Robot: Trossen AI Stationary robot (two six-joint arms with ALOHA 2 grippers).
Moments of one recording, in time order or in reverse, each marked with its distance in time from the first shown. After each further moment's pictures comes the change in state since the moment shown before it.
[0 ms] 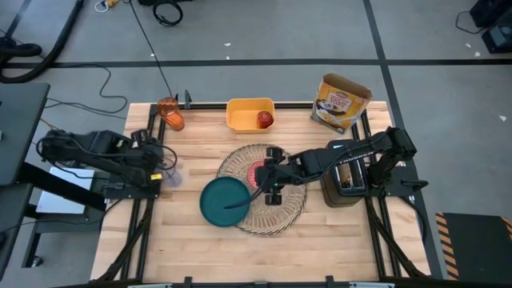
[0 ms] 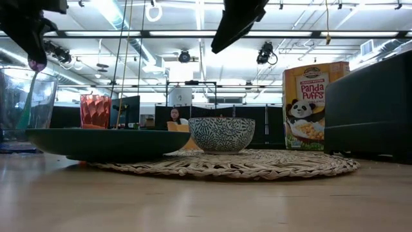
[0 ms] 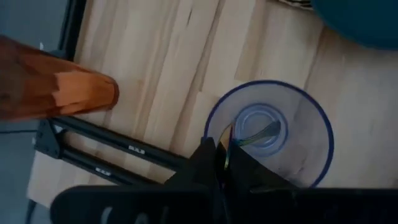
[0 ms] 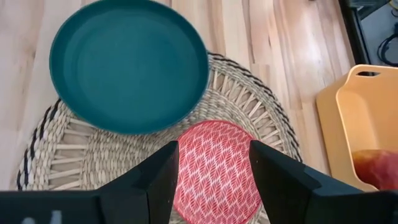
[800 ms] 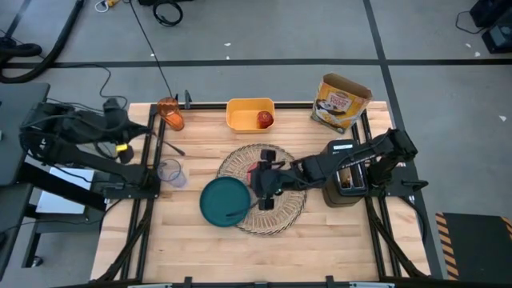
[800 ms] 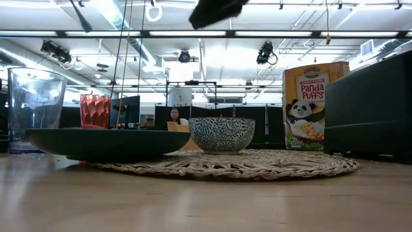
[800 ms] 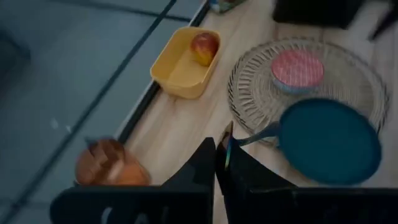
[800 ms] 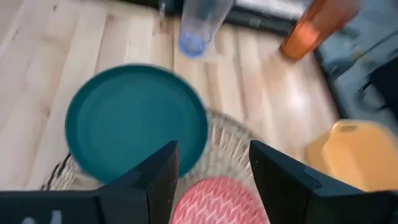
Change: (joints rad) left arm 0.065 0.055 0.583 -0.003 -0.128 0.072; right arm 0.059 0.000 0.000 0.221 0.104 -0.091
